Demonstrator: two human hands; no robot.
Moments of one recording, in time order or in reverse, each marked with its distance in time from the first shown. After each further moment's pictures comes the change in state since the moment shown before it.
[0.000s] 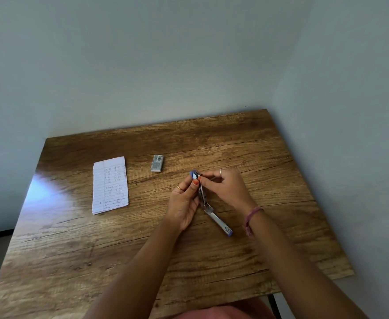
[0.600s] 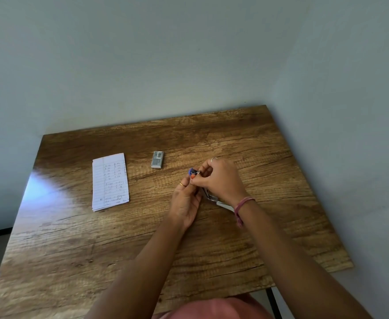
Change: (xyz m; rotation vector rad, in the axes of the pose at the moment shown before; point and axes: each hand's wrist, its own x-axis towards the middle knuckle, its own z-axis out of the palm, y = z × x) left_hand -0.005 -0.003 0.005 0.027 0.041 0.012; right_hand 0.003 -0.027 0.010 -0.393 0.065 -0.045
